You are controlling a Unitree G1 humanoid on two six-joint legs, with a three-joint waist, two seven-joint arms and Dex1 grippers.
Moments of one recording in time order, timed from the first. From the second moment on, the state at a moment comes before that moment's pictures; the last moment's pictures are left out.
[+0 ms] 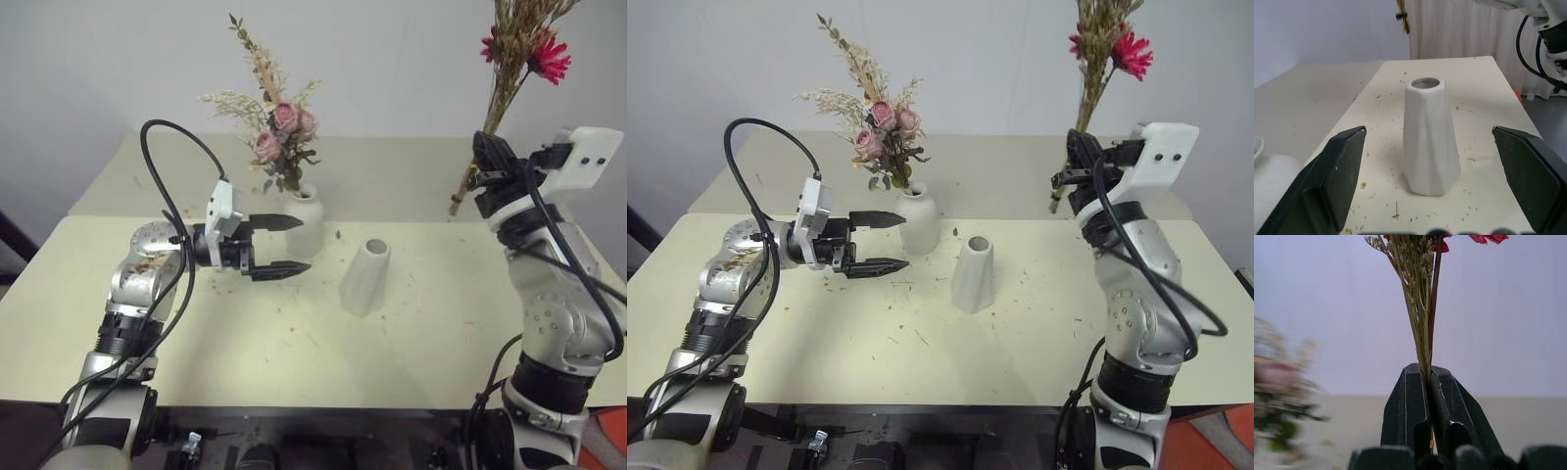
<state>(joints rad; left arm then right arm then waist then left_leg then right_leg) -0.75 0.57 -0.02 0.18 -0.43 0.29 -1.32 -0.59 -0.27 -0.35 -0.48 0.50 0.59 0.19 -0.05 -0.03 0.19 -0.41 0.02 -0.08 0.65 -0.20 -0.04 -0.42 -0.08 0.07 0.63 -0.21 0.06</state>
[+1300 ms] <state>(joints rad) -0.74 0.58 -0.02 0.17 -0.43 0.29 -1.29 -0.44 -0.16 -0.12 -0.50 0.57 0.46 0.21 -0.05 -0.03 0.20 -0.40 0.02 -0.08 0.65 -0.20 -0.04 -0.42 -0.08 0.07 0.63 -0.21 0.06</state>
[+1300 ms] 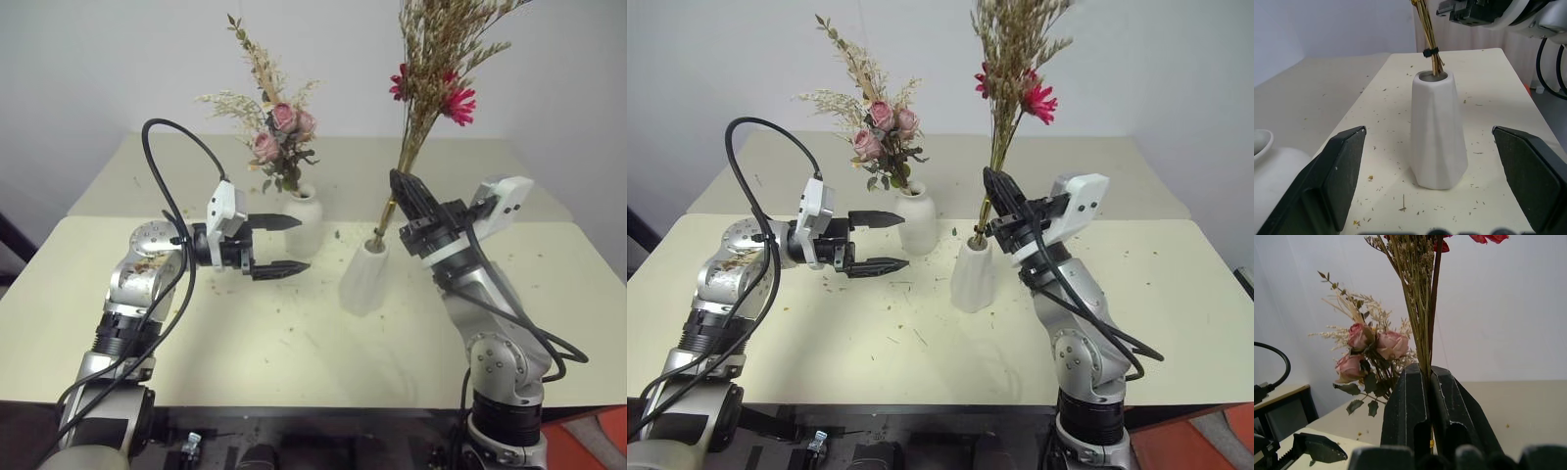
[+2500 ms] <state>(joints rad) -0.74 0.58 -0.02 0.17 -0.41 0.24 -1.28 -0.29 -0.13 -0.01 -0.37 0.38 0.15 0.37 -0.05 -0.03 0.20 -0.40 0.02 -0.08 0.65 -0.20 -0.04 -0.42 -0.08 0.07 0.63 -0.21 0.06</state>
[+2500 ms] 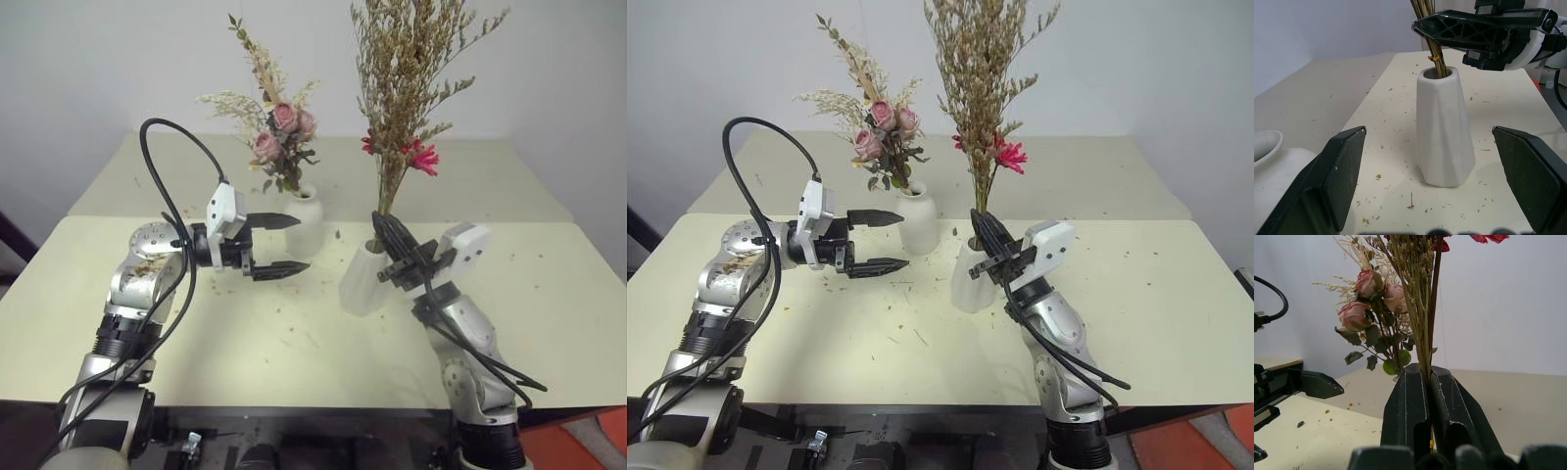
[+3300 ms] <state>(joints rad) -0.74 0.56 -0.02 0.19 -0.40 0.22 -1.28 -0.02 -0.44 -0.14 -0.57 0.50 0.19 0.55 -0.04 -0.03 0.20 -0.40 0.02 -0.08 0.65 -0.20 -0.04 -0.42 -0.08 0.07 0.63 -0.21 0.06</state>
